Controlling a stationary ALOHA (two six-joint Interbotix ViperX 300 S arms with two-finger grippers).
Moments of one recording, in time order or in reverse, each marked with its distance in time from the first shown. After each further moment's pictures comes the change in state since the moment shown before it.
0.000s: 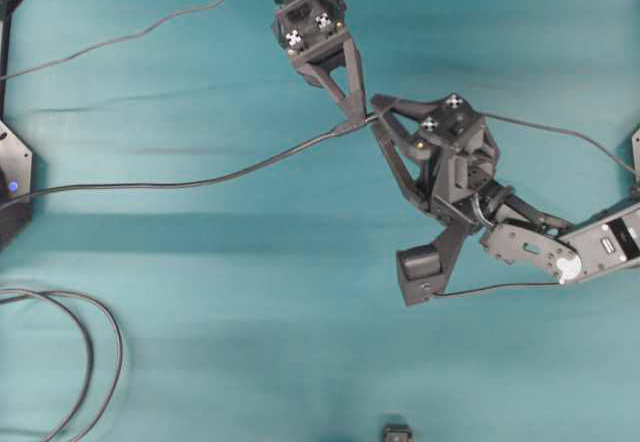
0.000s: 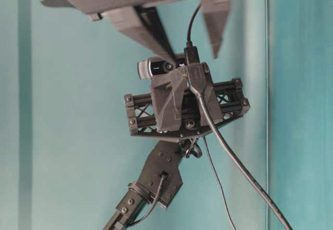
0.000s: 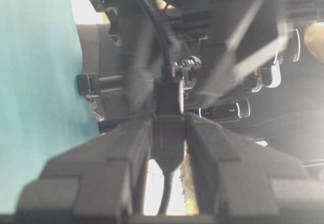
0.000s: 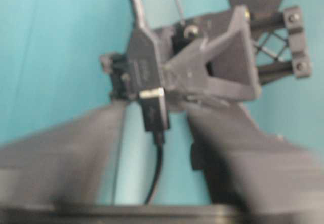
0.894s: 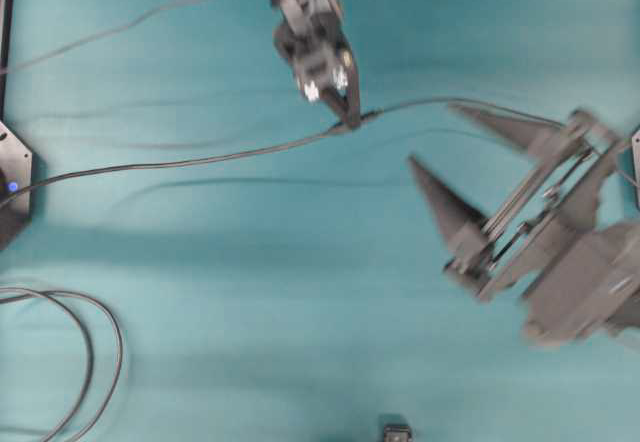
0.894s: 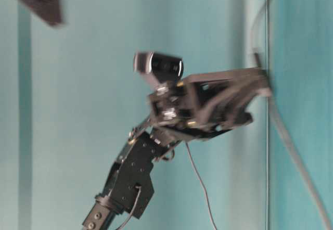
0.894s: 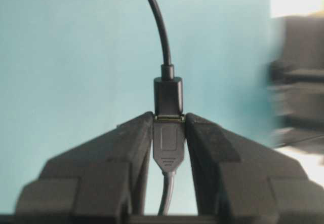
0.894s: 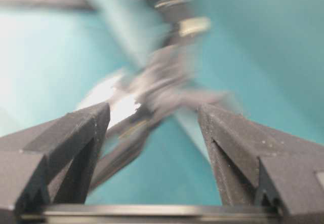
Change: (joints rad) left arm -0.114 -0.127 0.035 0.560 -0.463 -0.146; right arm 0.247 -0.222 -0.219 0.232 0.380 0.552
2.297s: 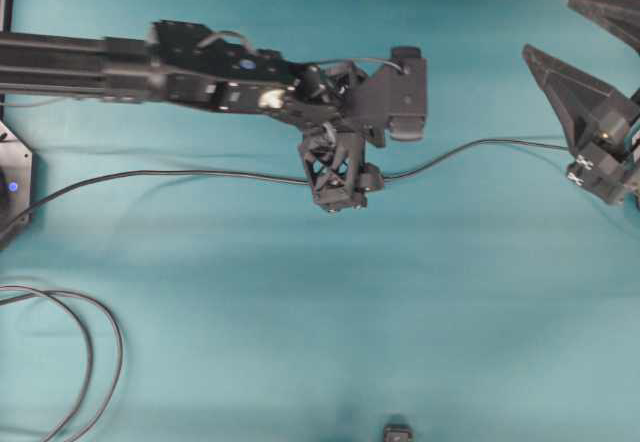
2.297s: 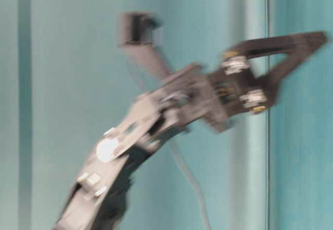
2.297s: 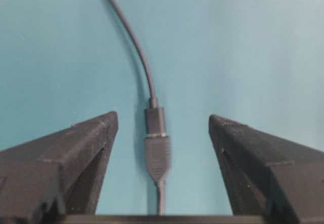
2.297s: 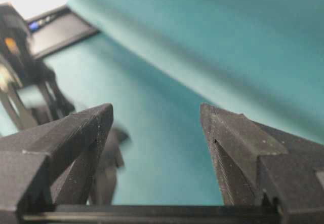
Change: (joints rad) left arm -0.296 -0.143 0.137 0.520 -0.563 -0.250; right arm -0.017 -0.367 0.184 0.061 -0.057 0.247
